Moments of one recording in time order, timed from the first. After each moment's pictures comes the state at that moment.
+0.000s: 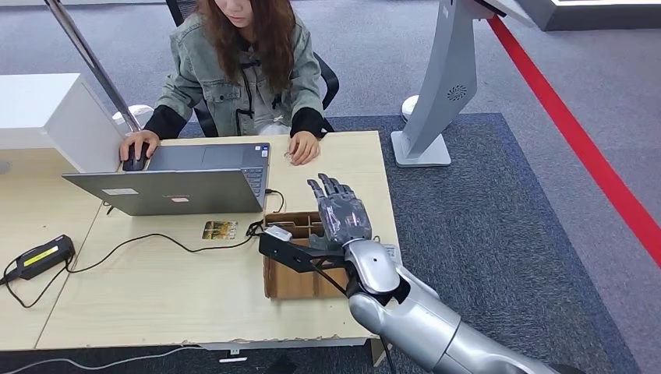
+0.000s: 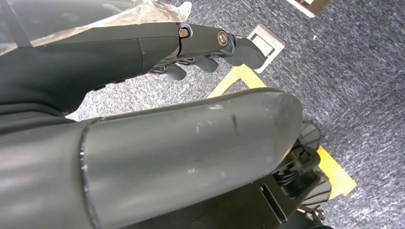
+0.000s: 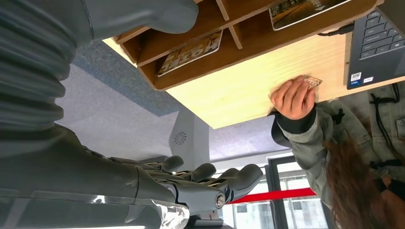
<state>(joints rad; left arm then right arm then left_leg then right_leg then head) -0.15 -0.08 -0.72 -0.24 0.26 0.37 -0.20 -0.69 0.04 0.82 -0.99 0.73 -0.12 0.45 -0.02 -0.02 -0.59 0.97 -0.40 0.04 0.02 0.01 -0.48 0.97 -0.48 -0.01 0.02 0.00</state>
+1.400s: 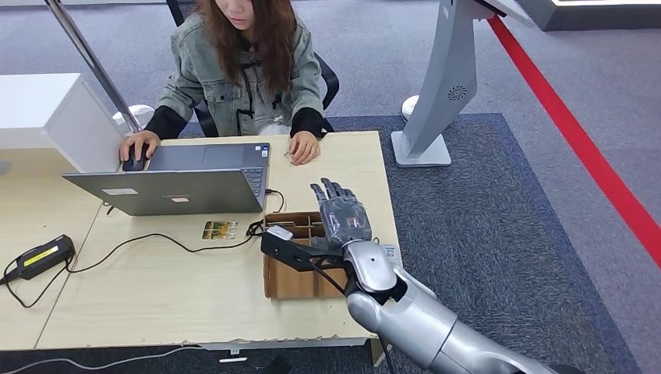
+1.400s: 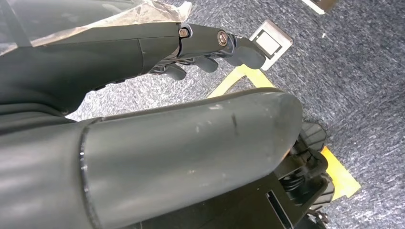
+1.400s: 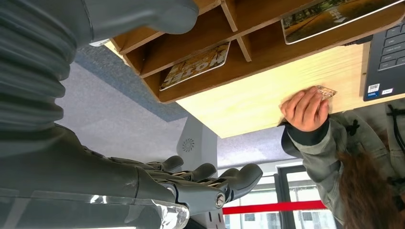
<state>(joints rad) -0.14 -0.07 -0.68 -0.24 0.26 0.36 -0.20 -0.70 0.06 0.83 -0.93 0.72 -0.12 0.47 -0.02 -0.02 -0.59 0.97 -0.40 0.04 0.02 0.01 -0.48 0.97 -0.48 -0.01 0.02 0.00</state>
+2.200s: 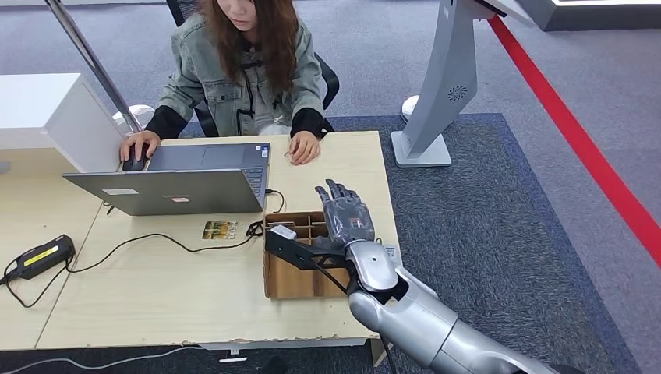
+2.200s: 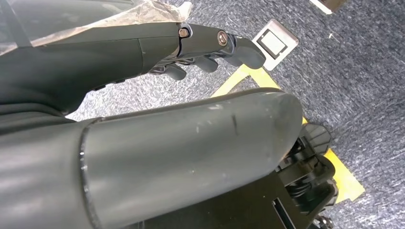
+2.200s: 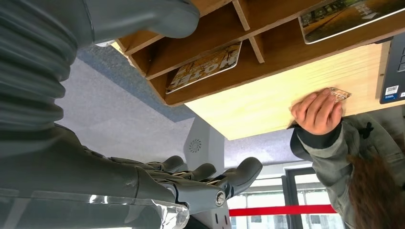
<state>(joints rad) -0.13 -0.06 -0.66 -0.24 0.26 0.36 -0.20 -0.70 0.05 0.83 -0.91 0.72 -0.12 0.49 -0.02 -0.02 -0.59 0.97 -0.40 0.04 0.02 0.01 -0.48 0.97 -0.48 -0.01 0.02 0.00</state>
